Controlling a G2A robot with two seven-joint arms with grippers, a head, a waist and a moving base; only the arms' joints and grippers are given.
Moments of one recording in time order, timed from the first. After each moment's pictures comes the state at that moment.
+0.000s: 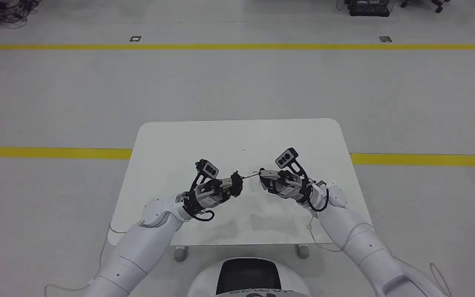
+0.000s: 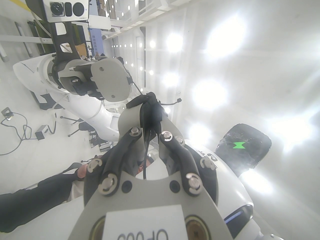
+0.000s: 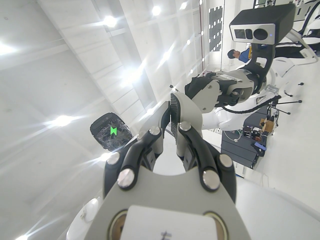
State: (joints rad) left arm 1.42 -1.17 -1.06 -1.40 -0.94 -0.34 -1.11; right arm -1.22 -1.25 0.98 -1.05 1.13 -0.28 1.39
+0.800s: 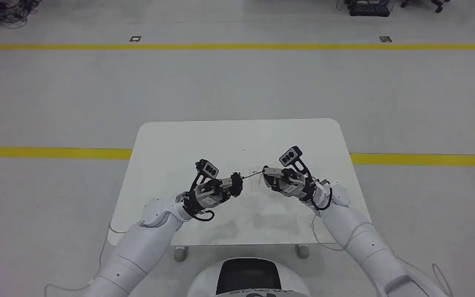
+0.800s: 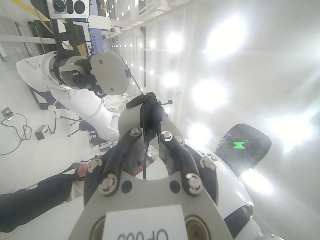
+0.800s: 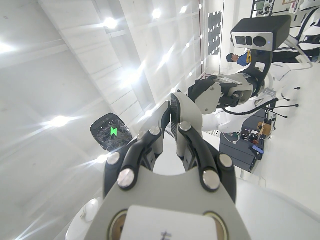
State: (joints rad) left arm 1.42 -1.17 -1.06 -1.40 -0.94 -0.34 -1.11; right arm -1.22 -1.24 1.00 -1.04 1.12 -0.28 1.39
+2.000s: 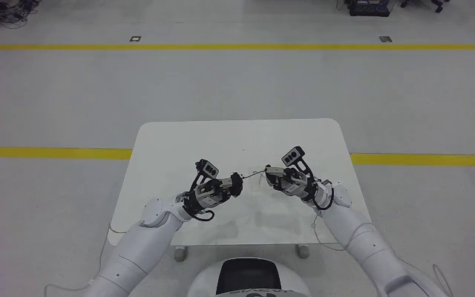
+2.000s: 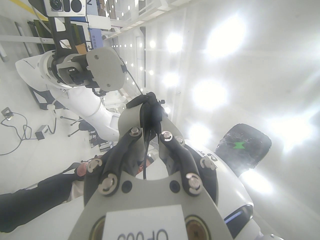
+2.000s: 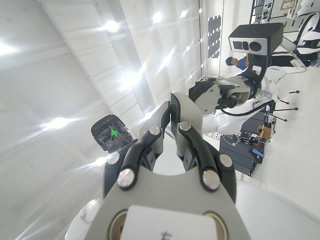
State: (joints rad) left arm 1.42 -1.17 -1.06 -1.40 -0.94 -0.34 -1.11; right arm -1.22 -1.24 1.02 -1.03 1.12 -0.28 1.39
